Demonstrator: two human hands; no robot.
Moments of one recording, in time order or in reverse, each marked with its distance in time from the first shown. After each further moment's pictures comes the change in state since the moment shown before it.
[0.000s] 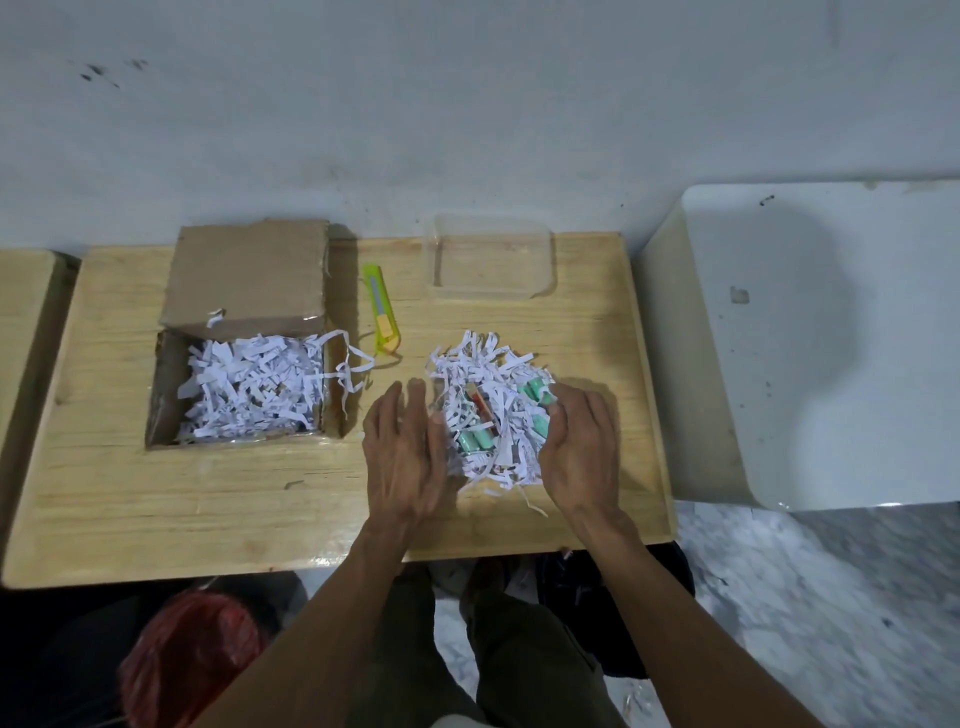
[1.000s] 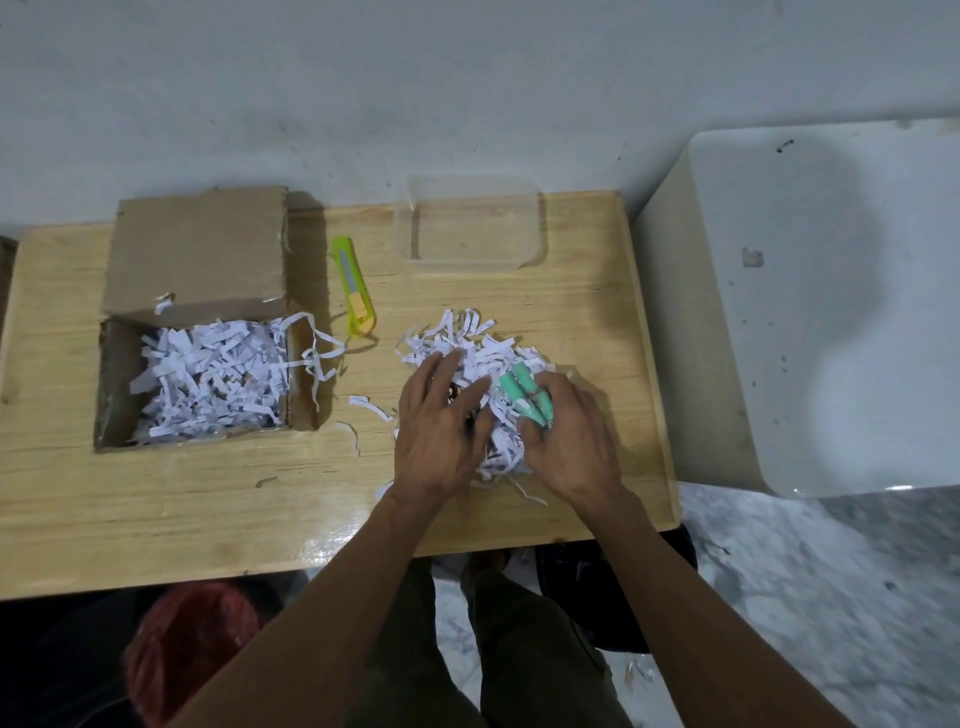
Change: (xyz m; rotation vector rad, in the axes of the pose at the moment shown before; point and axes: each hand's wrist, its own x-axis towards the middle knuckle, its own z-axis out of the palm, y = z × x) left_hand 0.019 0.010 0.054 0.111 -0.095 0.289; right_hand 0.009 0.025 0.004 -0.080 -0.368 0.056
